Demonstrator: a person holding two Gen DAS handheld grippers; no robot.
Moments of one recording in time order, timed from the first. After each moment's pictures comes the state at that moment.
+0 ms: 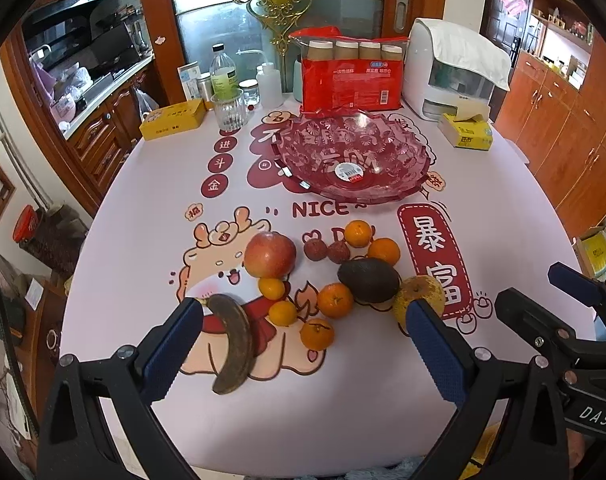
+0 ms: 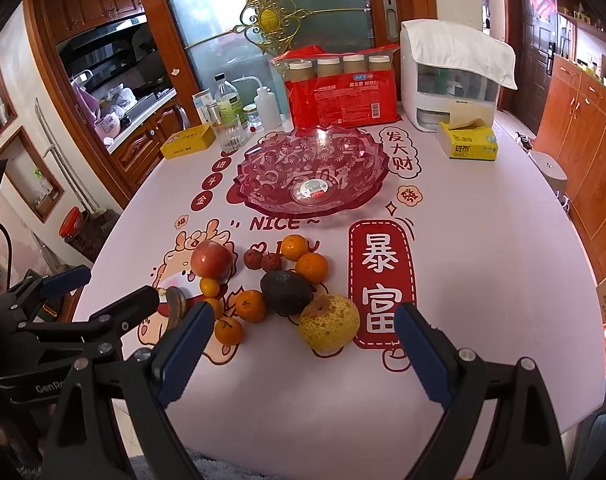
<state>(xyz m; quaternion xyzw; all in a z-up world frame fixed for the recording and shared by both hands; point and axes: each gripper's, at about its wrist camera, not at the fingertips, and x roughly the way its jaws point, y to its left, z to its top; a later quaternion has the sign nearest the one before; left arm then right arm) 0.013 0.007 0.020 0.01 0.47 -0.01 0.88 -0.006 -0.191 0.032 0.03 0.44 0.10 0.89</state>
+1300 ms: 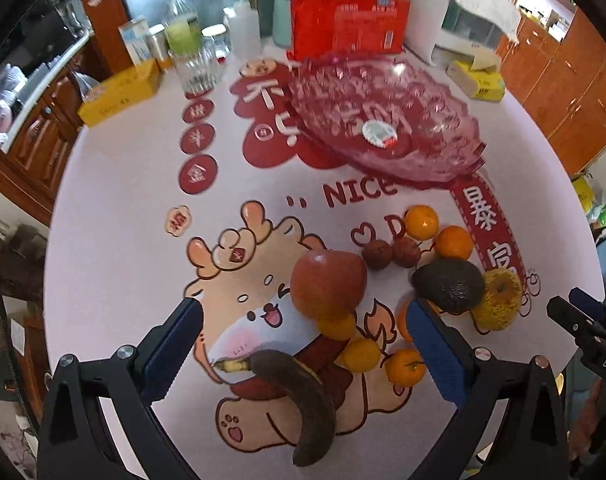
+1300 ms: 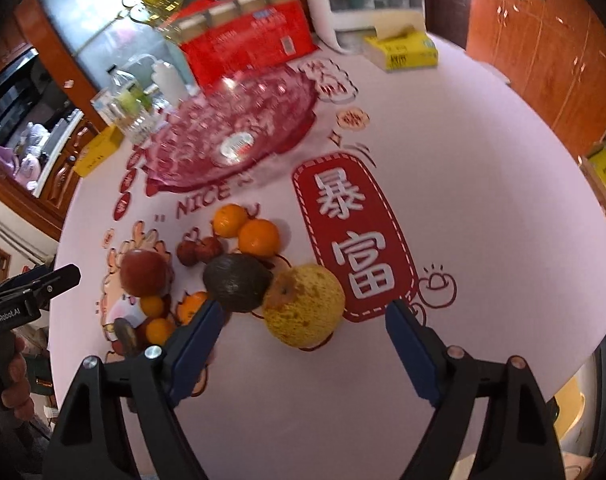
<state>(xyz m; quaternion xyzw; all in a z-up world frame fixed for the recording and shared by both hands) 0.144 0.086 -0.063 0.04 0.56 -0.11 0.82 0.038 -0.197 -0.049 0.13 0.53 -0.04 0.84</state>
